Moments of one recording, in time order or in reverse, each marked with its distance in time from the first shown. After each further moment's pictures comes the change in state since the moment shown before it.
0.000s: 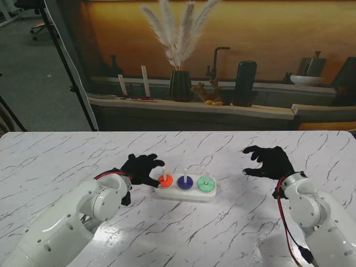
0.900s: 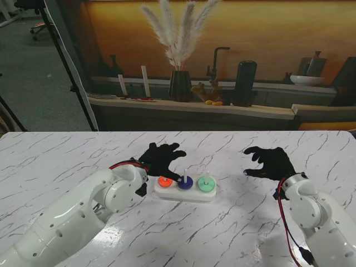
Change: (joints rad) left arm -0.150 -0.013 0.156 0.018 -0.061 -0.062 0.054; right arm -0.011 -0.001 0.009 -0.005 0.002 0.005 -0.001; left_hand -0.079 -0.010 0.005 0.000 -0.026 0.025 -0.025 -0.015 -0.039 0.012 -0.022 -0.003 -0.024 0.002 -0.022 -0.024 -0.011 0.000 -0.049 -0.009; right_hand 0.000 0.000 0.000 0.000 0.000 0.000 0.000 0.000 0.000 0.000 0.000 0.000 0.000 0.000 0.000 0.000 0.000 0.000 0.000 0.000
